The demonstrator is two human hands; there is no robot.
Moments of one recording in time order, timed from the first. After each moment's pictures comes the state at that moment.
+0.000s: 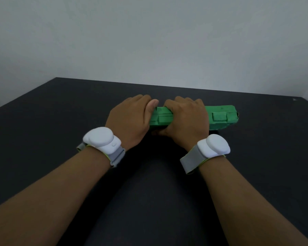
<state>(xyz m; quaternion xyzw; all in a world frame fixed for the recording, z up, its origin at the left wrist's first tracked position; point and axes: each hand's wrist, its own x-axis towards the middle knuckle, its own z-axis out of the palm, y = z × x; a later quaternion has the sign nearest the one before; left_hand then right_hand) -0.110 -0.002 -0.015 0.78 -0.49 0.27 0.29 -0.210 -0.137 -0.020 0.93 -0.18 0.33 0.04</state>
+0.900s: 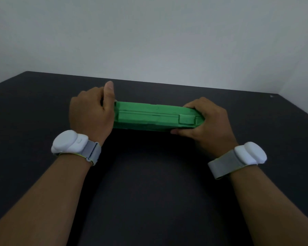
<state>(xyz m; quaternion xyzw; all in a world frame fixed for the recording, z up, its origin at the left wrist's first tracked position) -0.094 -0.009 -0.025 0.79 -0.32 0.31 0.42 -0.285 -0.216 -0.036 0.89 -0.11 0.41 -0.18</state>
